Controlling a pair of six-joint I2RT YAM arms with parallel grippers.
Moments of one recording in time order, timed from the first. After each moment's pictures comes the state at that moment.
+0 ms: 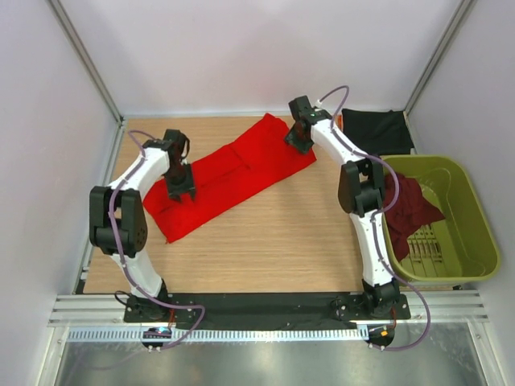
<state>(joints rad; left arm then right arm) -0.14 1.79 1.40 -0.97 -0.02 -0.38 0.35 2.41 2.21 -0.82 0.22 0.95</state>
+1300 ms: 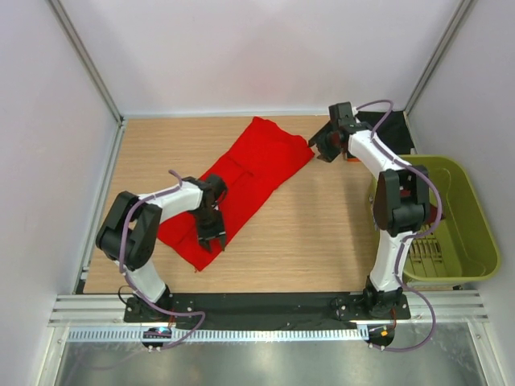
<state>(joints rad) -0.48 1.72 0.99 -0.88 0.15 -0.69 0.19 1.96 1.62 -0.57 0.00 0.96</state>
